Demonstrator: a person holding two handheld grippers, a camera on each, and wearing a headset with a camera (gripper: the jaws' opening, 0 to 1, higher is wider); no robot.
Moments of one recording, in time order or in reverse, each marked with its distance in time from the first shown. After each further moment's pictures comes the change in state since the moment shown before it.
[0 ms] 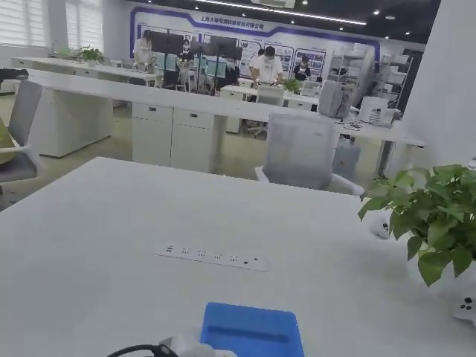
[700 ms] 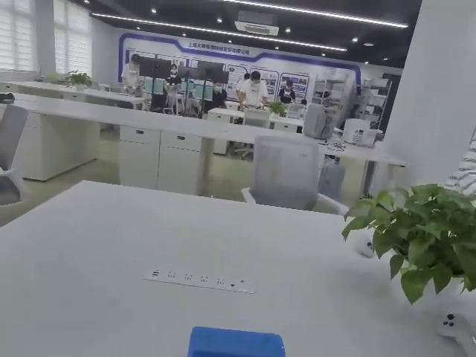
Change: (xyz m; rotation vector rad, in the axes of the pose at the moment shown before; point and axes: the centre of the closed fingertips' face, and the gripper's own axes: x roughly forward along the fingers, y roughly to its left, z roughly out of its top) left arm -0.007 -0.002 -0.014 -0.351 -0.058 0.081; right arm -0.089 -0.003 0.005 0.478 -0.366 -0.170
